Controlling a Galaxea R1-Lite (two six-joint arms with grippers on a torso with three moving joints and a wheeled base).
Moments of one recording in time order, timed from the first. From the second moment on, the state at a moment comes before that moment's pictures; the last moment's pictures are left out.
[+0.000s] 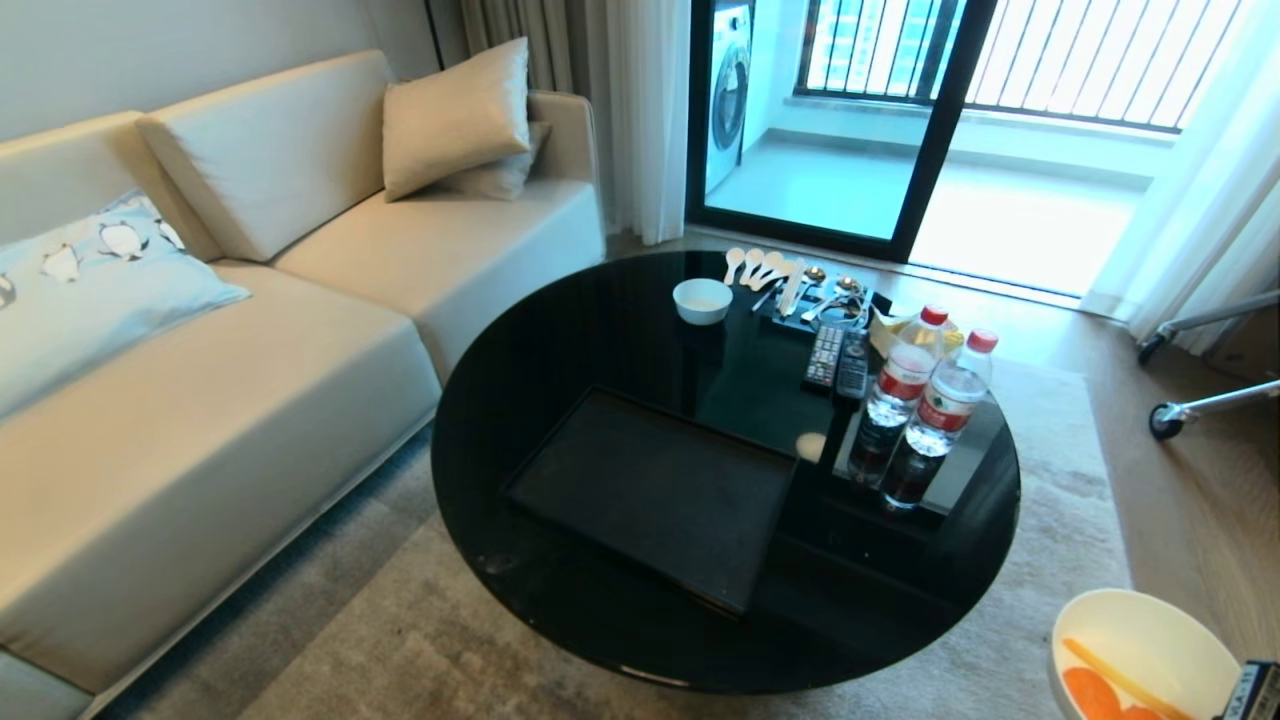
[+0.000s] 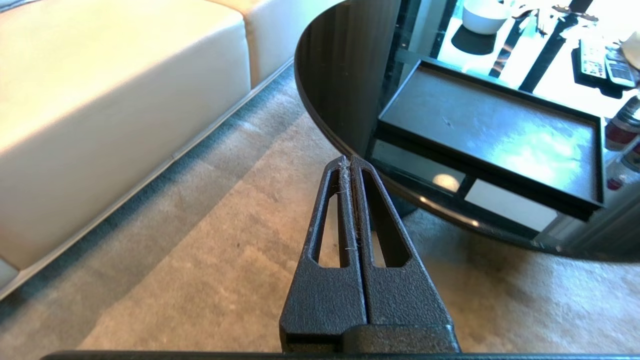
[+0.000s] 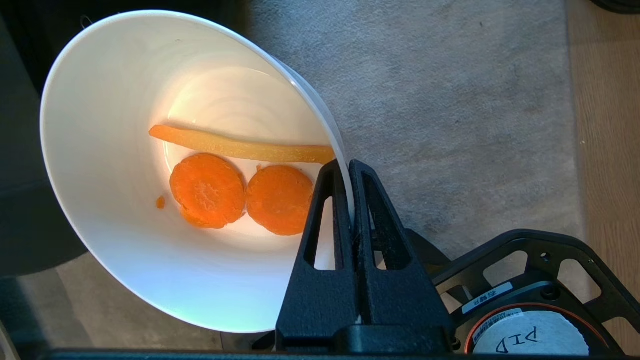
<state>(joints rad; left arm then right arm) 0.00 0.00 0.00 0.00 0.01 -0.09 0.26 1.06 -0.41 0.33 -0.30 0.94</state>
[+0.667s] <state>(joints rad) 0.00 0.00 0.00 0.00 0.01 -0.09 0.26 1.05 -0.41 0.33 -0.30 0.94</state>
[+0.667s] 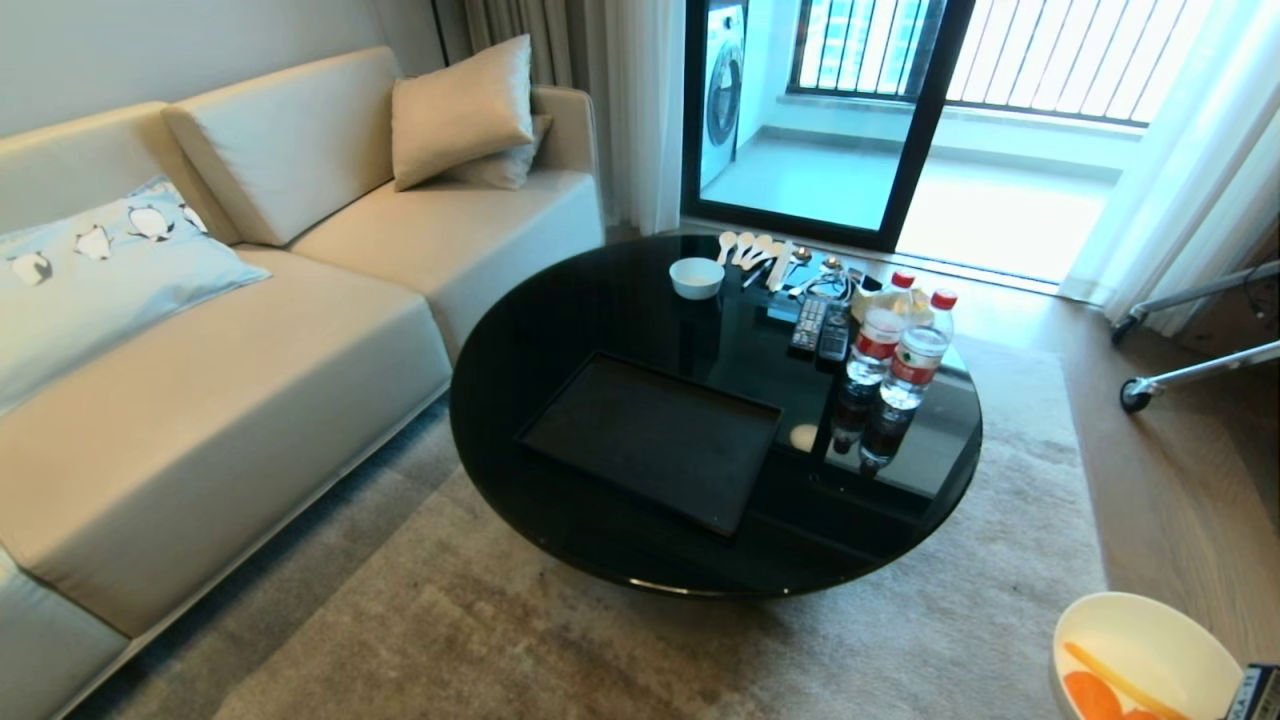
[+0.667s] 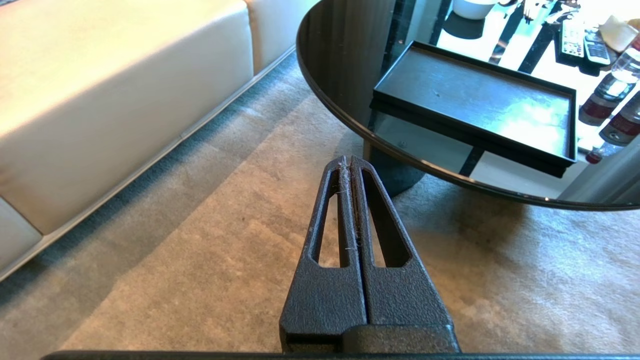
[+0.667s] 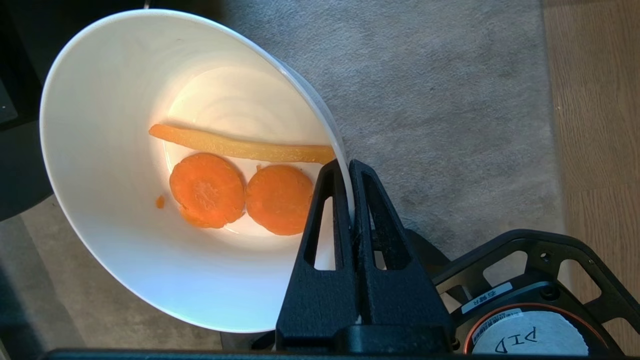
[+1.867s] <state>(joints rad) 0.00 0.00 0.00 0.00 0.01 -0.09 0.27 1.02 -0.40 0.33 -0.30 0.94</state>
